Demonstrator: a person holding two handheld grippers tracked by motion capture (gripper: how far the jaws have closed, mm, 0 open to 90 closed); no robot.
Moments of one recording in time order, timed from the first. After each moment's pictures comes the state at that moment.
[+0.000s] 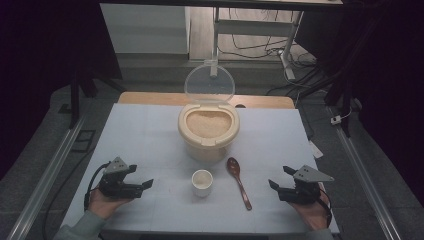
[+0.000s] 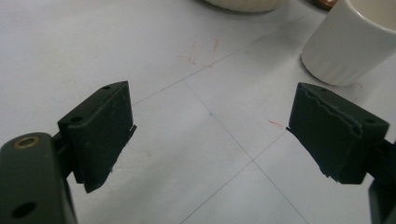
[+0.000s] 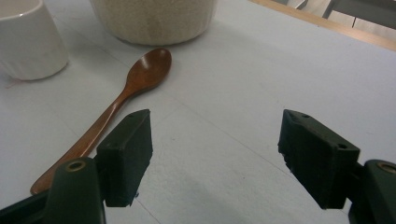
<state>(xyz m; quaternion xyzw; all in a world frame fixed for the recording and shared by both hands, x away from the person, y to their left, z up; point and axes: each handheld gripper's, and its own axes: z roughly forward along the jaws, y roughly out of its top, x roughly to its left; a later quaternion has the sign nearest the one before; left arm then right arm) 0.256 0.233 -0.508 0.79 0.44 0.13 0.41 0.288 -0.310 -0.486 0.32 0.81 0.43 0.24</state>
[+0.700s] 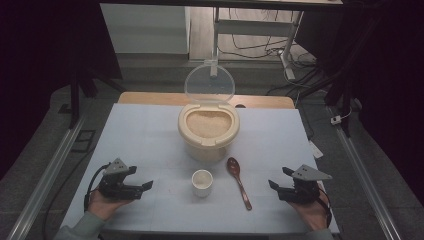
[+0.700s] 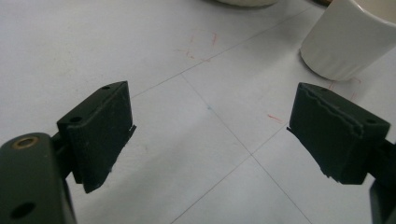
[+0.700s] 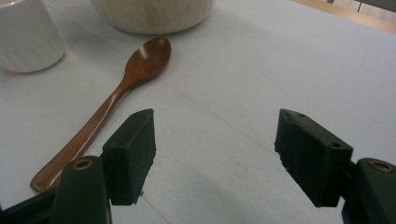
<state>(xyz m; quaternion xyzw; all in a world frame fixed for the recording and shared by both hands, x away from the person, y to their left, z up) 0.254 0.234 -0.511 0.79 0.44 0.12 0.41 0.290 -0.309 -0.487 0.34 0.81 0.41 0.23</state>
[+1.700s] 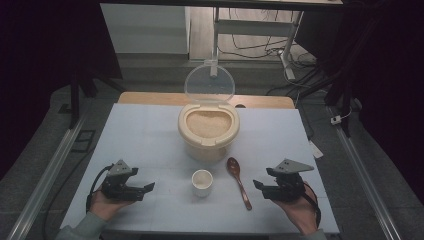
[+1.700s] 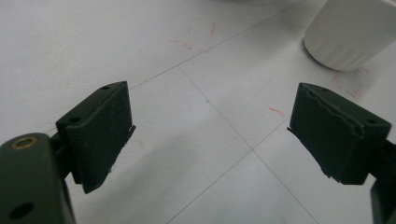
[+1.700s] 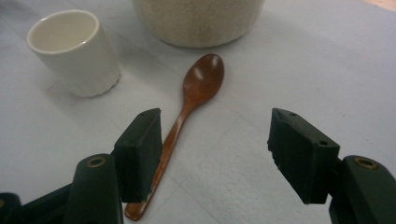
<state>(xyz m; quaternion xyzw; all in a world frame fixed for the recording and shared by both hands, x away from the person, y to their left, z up) 0.255 0.229 -0.516 0.80 0.44 0.12 0.40 0.281 -0.251 -0.451 0.35 0.84 0.37 0.18</state>
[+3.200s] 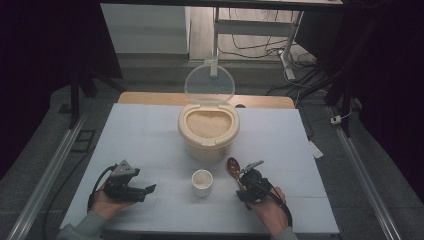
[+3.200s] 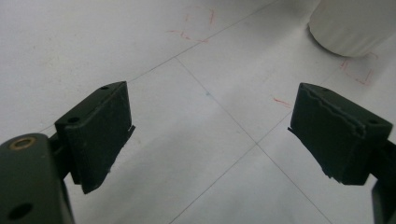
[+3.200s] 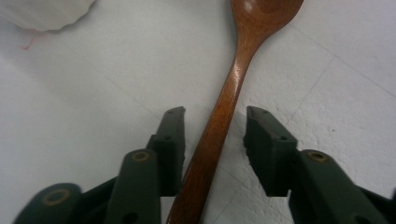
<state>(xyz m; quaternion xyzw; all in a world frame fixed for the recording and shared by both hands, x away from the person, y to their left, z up) 0.258 0.225 -0.521 0.81 0.43 0.12 0.38 0.299 -0.178 -0.500 0.40 0.89 0.18 0.11</state>
